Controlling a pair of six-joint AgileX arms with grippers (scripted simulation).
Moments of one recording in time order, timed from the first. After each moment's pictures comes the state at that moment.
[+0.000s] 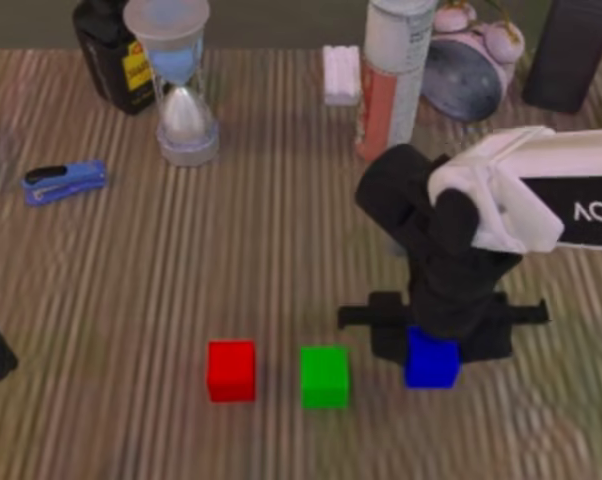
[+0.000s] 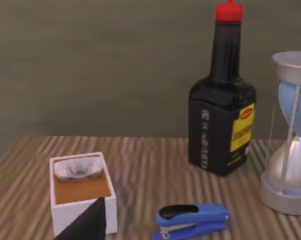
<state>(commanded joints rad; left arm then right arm) 0.02 0.00 0.00 0.00 0.00 0.00 0.67 1.95 1.21 -0.80 0.02 0.68</state>
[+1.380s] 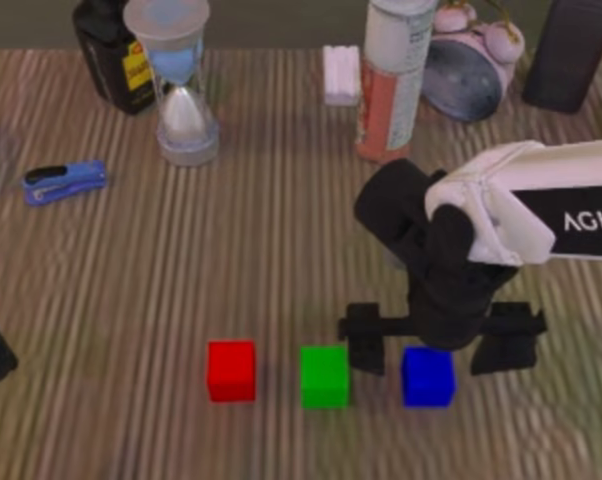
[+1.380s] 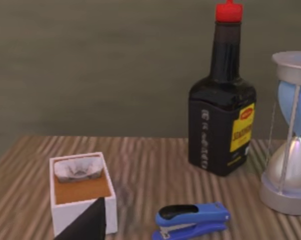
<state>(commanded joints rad) 0.02 0.00 0.00 0.00 0.00 0.00 0.68 1.97 1.19 -0.77 0.02 0.68</state>
